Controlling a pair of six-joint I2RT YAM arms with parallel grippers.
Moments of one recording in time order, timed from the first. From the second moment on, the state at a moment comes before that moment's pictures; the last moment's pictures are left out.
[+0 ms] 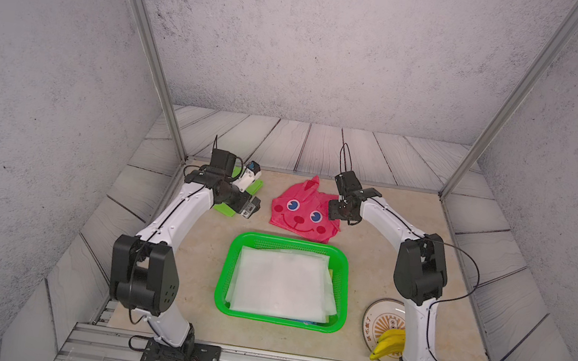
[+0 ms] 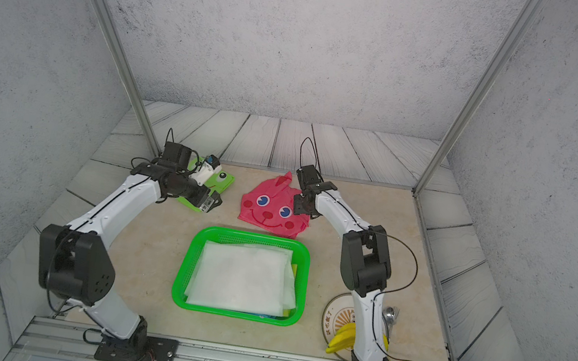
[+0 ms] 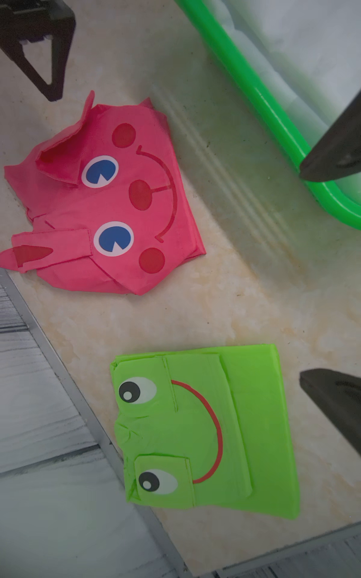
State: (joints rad) left arm -0.15 1.69 1.49 -0.74 0.27 0.37; right arm 0.46 2.22 1.91 -0.78 0.19 0.25
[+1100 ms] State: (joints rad) left arm -0.31 2.38 1.98 -0.89 0.30 0.12; right arm 0.36 2.46 2.30 -0.79 0.28 0.23
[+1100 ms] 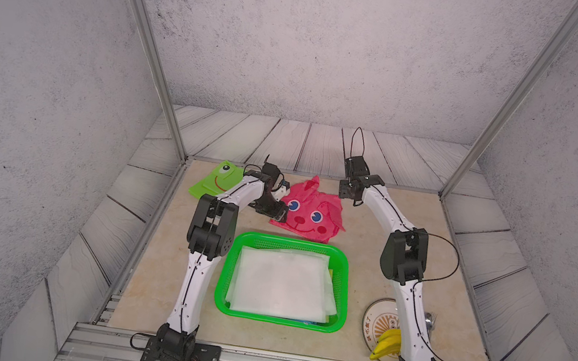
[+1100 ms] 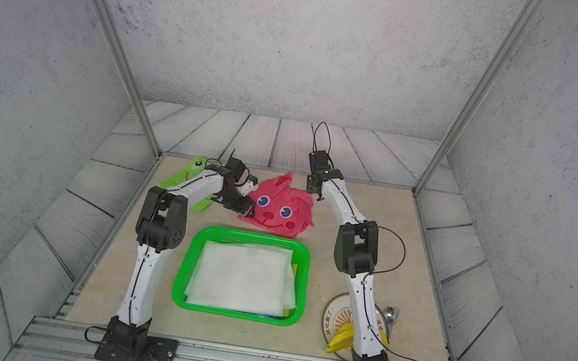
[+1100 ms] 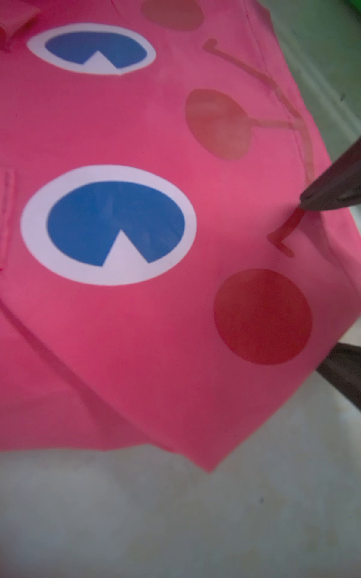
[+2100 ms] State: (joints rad) left arm -0.31 2.41 1.98 -0.88 0.42 -0.04; right arm 0.37 2.44 2.09 -0.84 0.37 0.08
